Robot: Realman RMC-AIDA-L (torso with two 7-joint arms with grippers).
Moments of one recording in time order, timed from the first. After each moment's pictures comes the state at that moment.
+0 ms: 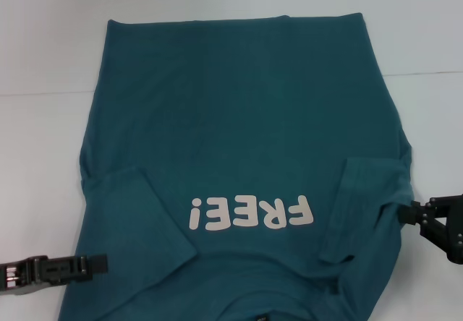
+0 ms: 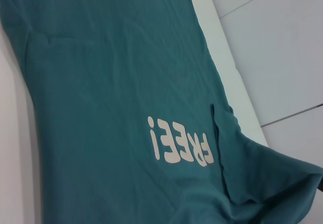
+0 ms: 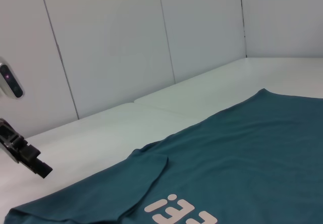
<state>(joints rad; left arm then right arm) -0.45 -2.02 -2.70 -0.70 -0.83 1.75 -2.16 0.35 2.08 -0.31 -0.78 -2.14 -1.75 1.23</state>
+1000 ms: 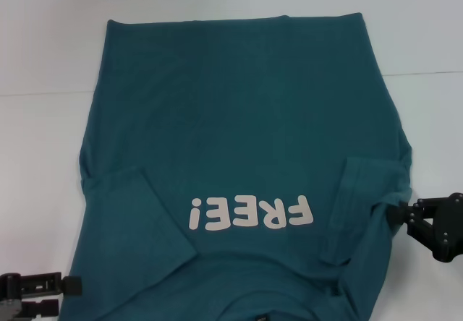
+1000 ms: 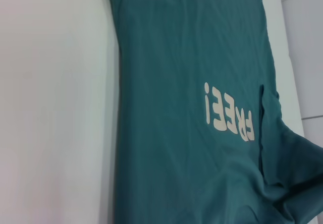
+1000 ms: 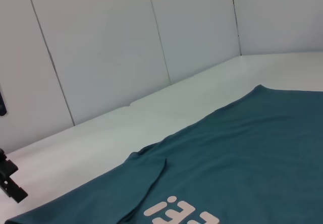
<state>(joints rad) -0.44 -1.96 -2.67 -0.70 -0.75 1.77 -2.36 0.36 2.09 -0.31 -0.71 -2.14 -1.70 1.23</state>
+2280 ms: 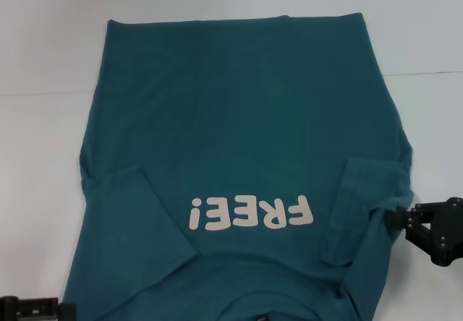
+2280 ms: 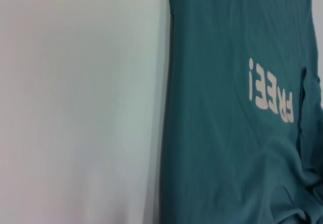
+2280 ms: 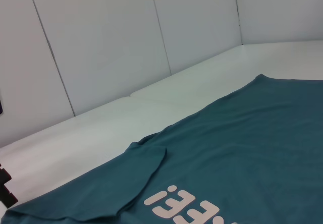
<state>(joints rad) -0.44 -1.96 -2.66 -0.71 -0.65 1.76 -2.40 0.36 2.08 -0.32 -0.70 -2.16 -1.68 1.24</state>
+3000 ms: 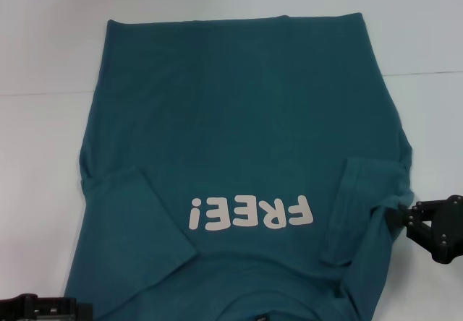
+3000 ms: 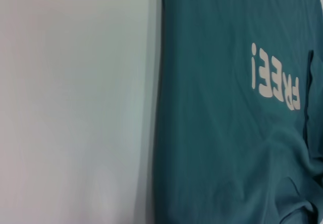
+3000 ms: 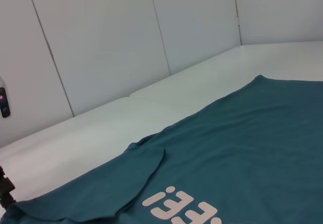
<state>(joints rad) -0.48 -1.98 -2.64 -0.69 -0.62 1.73 -2.41 0.37 2.08 -0.32 -0.70 -2.16 -1.68 1.24</state>
